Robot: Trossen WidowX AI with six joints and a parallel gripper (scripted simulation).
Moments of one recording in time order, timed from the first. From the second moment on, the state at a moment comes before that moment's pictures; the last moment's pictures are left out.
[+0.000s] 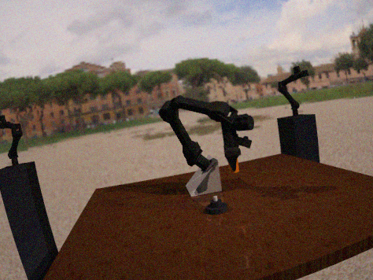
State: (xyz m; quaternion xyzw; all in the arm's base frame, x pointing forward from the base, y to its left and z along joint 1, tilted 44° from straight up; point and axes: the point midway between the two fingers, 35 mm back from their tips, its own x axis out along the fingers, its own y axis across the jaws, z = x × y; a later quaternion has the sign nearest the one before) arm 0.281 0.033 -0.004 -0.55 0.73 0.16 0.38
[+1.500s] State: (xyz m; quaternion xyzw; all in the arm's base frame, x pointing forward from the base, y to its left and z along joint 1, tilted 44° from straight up) arm 0.274 0.130 0.032 -0.79 0.46 0.00 0.41
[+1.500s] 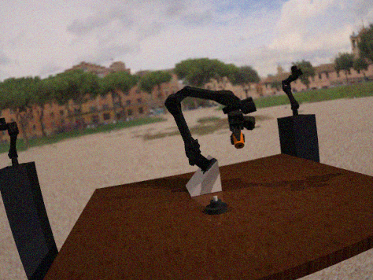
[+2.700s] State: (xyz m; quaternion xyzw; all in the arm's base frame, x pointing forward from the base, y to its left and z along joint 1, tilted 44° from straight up) arm 0.269 0.144 0.032 -0.84 0.36 -0.05 0.41
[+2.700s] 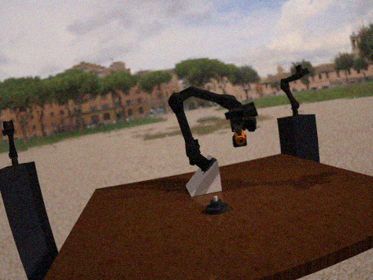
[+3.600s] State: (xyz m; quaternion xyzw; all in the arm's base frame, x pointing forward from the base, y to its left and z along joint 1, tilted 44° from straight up) arm 0.270 0.133 0.021 -0.82 0.40 -0.03 0.41
